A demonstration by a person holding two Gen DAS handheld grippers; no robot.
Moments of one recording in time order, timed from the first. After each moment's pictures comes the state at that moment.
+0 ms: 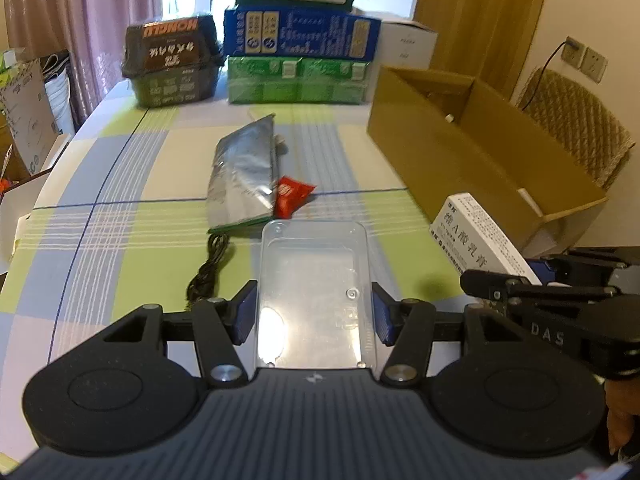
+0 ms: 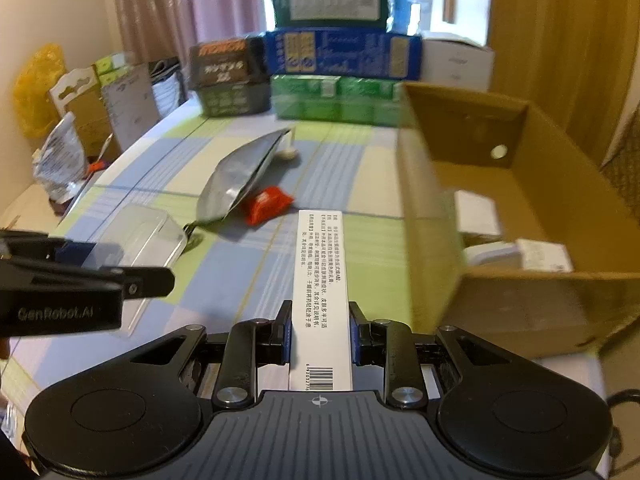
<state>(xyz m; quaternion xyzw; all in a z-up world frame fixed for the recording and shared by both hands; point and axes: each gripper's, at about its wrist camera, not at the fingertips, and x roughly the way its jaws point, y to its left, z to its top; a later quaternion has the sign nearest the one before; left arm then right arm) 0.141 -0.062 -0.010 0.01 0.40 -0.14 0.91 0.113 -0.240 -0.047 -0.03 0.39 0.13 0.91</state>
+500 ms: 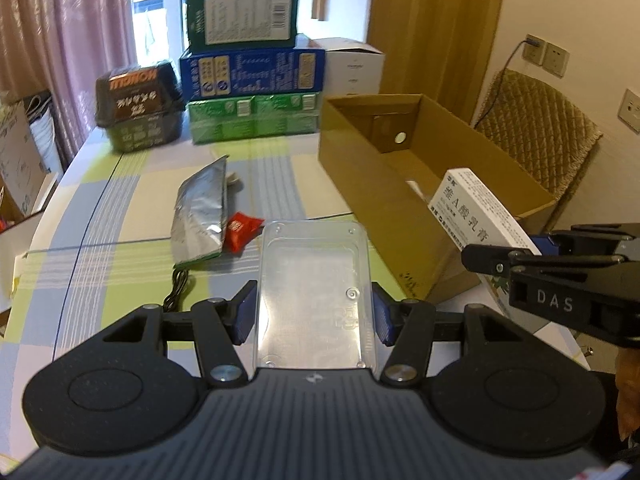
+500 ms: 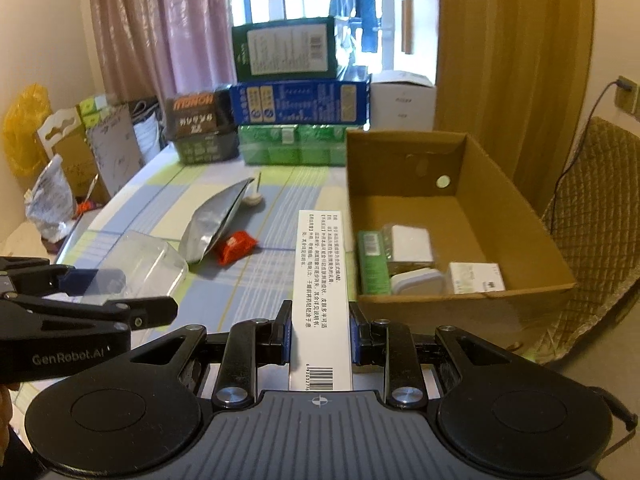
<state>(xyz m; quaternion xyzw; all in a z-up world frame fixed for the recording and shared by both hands) 0.110 -0.115 0.036 0.04 0.37 -0.17 0.91 0.084 -0.288 0.008 -0.01 0.35 0.10 0.93</state>
